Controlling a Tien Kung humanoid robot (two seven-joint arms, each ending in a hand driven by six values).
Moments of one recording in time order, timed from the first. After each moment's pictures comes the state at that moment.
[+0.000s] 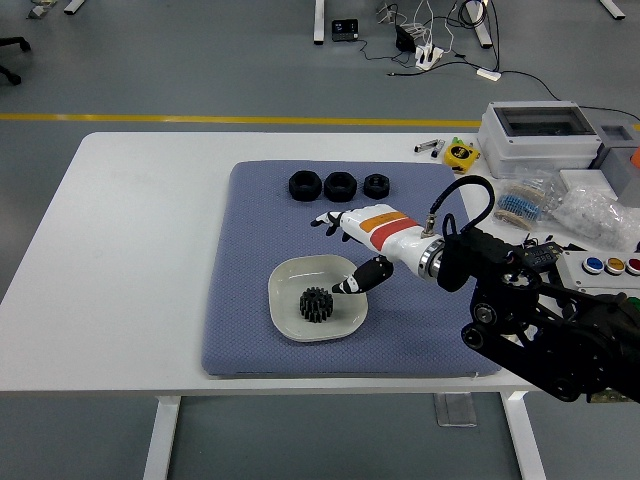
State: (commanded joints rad) left arm -0.11 0.03 -1.17 -0.18 0.72 0.19 0.09; right arm 0.86 -0.25 0.44 1.20 -1.68 -0.12 -0.12
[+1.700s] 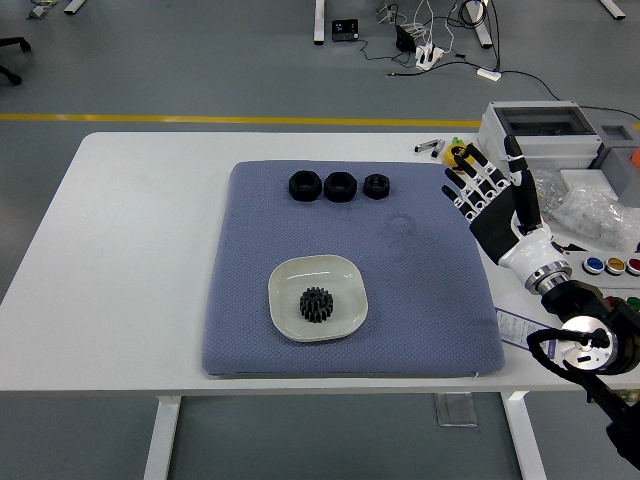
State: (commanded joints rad) left arm -0.11 0.02 -1.13 -0.18 0.68 0.19 0.08; right arm 0.45 -0.30 0.97 1.26 -0.28 -0.09 0.17
